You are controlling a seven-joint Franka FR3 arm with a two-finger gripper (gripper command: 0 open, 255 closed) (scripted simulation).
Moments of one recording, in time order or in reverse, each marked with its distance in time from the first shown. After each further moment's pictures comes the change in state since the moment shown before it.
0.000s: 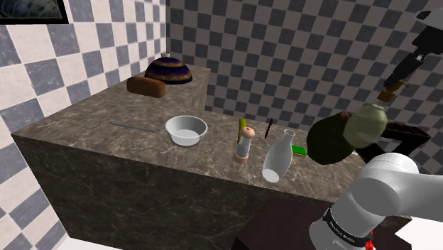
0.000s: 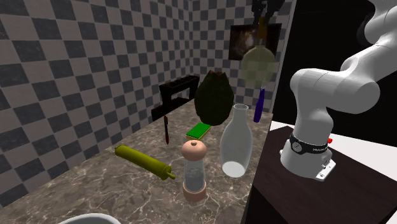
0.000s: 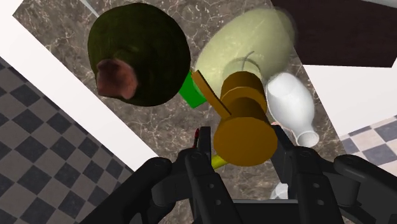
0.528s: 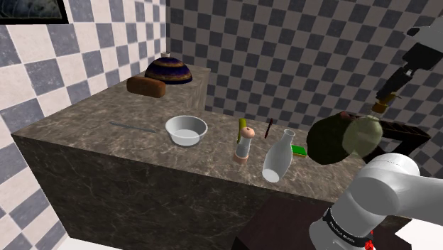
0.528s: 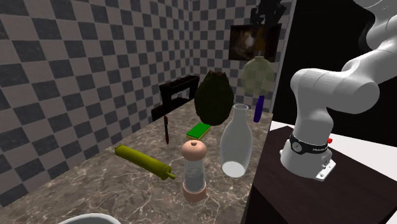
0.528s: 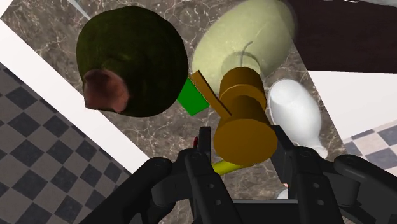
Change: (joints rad) arm -0.022 -0.079 -0.026 -0.143 -0.030 0.065 0.003
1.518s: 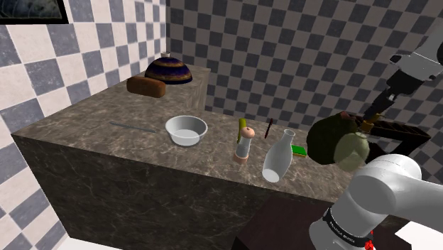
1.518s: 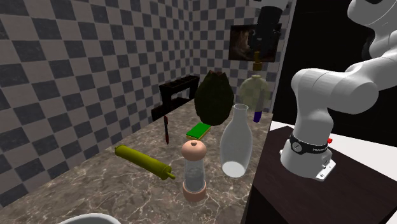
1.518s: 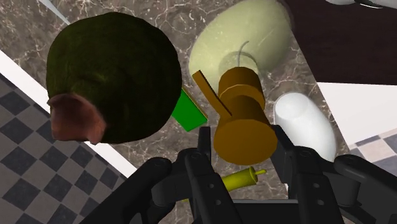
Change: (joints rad) arm -0.049 -0.132 -0.063 -0.242 -0.067 0.110 0.002
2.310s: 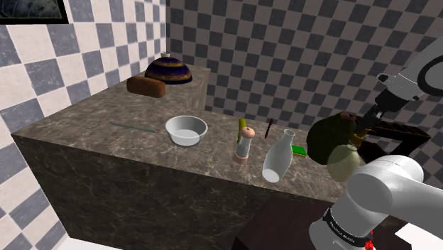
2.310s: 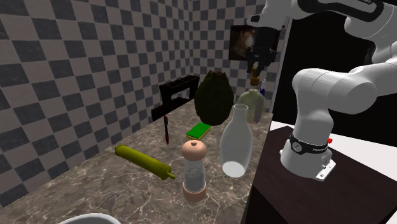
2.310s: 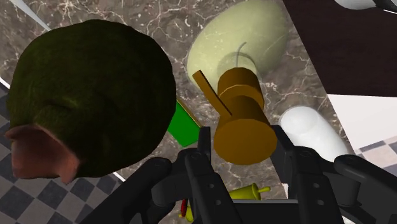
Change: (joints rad) arm -0.053 -0.088 -0.083 -0.177 -0.080 0.087 -0.008
